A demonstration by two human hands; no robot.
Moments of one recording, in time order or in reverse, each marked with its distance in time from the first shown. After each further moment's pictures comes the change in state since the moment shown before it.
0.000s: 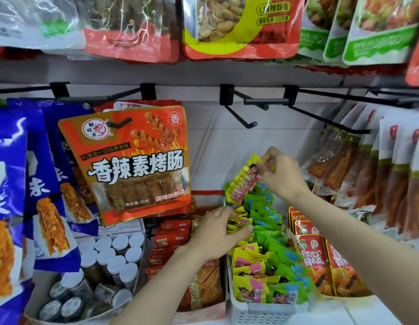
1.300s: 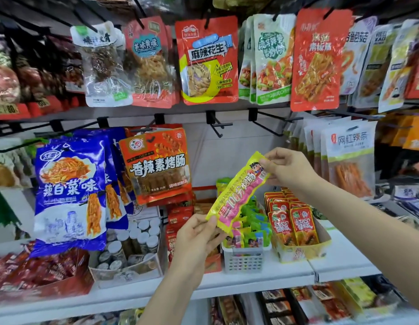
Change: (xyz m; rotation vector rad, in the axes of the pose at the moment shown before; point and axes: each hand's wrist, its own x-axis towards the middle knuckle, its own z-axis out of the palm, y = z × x) left_hand -0.184 0.104 -0.033 -1.317 0.299 -0.198; right_hand -0.127 -0.069 -0.140 0.592 -0.127 0.142
